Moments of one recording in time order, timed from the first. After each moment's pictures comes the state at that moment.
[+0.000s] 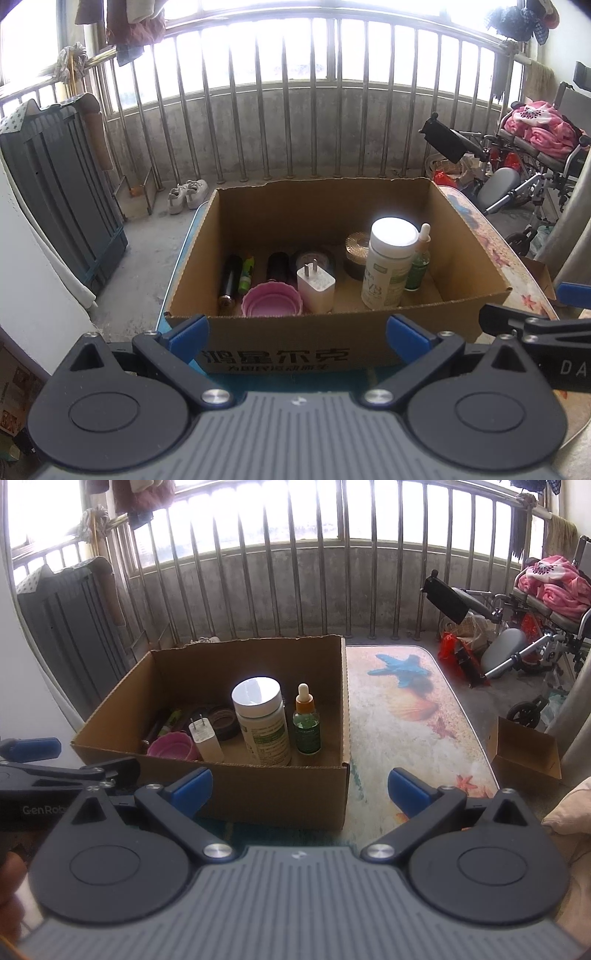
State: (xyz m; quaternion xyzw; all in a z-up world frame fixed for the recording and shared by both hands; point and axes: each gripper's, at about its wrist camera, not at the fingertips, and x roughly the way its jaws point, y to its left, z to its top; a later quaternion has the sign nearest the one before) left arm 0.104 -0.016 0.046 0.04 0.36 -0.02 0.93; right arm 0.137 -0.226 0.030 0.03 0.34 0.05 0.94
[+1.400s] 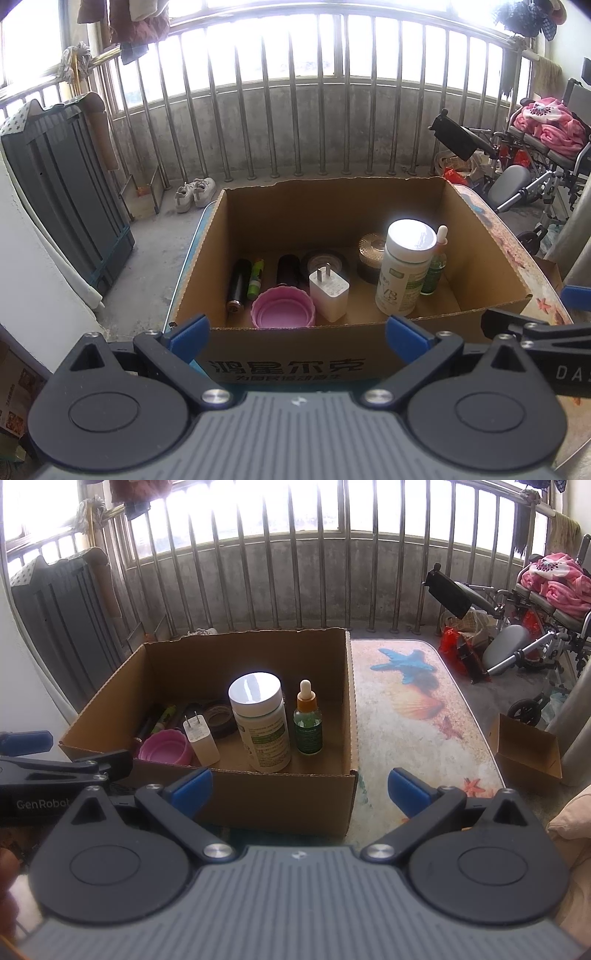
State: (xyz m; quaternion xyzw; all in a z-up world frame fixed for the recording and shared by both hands) left arm 0.121 -0.017 0.041 0.05 0.37 -0.01 0.93; right arm 0.154 -0.223 0.023 0.03 0.35 0.06 0.93
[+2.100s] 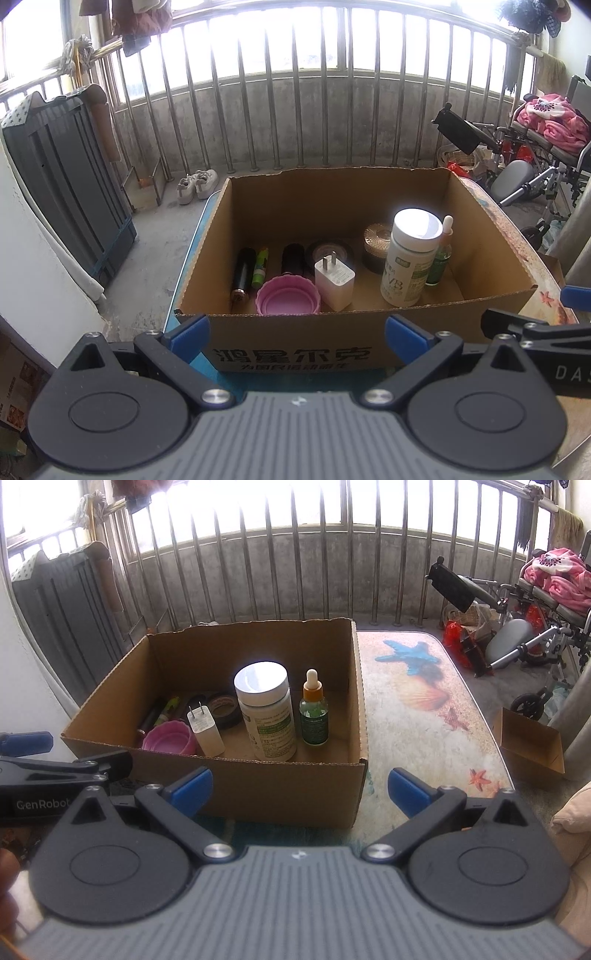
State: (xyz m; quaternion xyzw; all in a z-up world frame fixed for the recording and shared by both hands) left arm 0.112 -0.024 0.039 0.04 0.38 0.00 0.92; right arm 0.155 -0.220 0.020 0.02 0.36 0.06 0.93
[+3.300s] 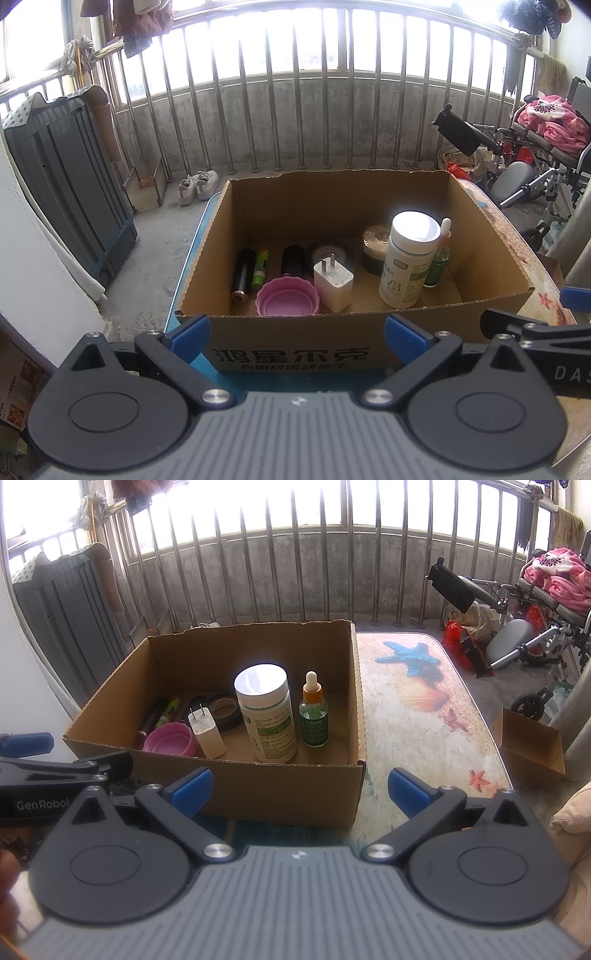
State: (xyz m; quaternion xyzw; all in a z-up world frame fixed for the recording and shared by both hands) left arm 0.111 -0.024 0.040 0.04 0.38 0.01 0.93; right arm 0.156 -0.221 0.020 0.02 0.36 0.06 0.93
